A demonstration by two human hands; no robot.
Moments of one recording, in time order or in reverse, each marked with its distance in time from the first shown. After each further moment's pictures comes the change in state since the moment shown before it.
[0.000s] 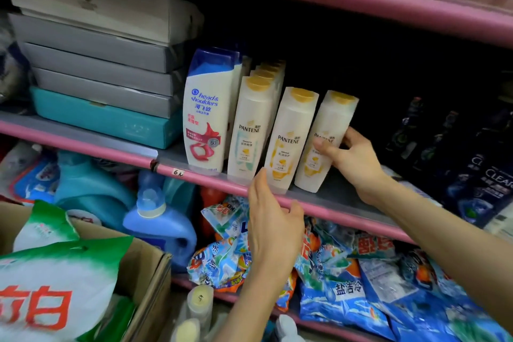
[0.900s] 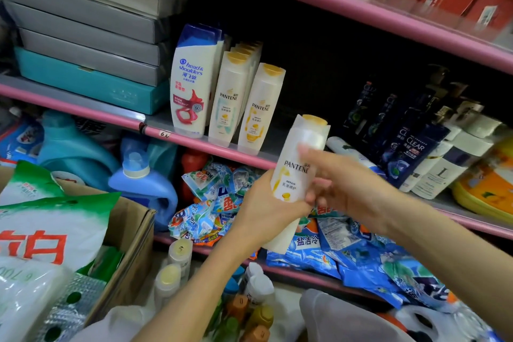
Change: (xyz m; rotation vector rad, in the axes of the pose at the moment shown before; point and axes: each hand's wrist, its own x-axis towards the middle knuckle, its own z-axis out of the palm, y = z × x) left_hand -0.067 0.012 -0.015 -0.315 -0.445 0.035; right_hand -0.156 -0.096 -0.046 0.122 -0.414 0.487
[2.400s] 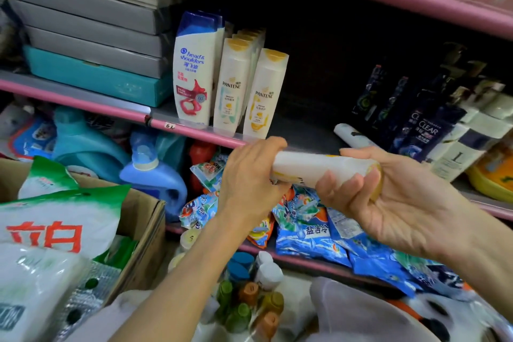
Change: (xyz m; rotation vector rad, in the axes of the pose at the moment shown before) left_hand 0.001 0.003 -0.024 0.778 0.349 0.573; right_hand -0.043 -0.008 -0.019 1.023 -0.400 0.522
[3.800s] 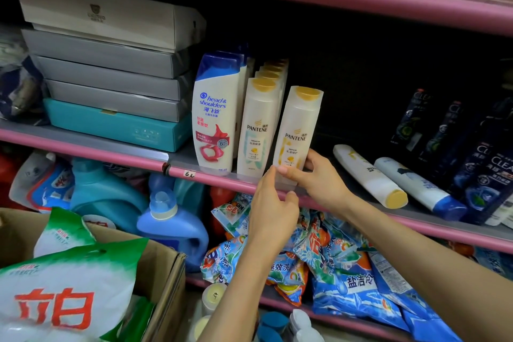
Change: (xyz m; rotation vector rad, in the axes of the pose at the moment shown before) left_hand 0.050 -0.044 0.024 -0.423 -0.201 -0.694; right_hand 0.219 -0.078 -0.035 -1.092 0.257 -0.926
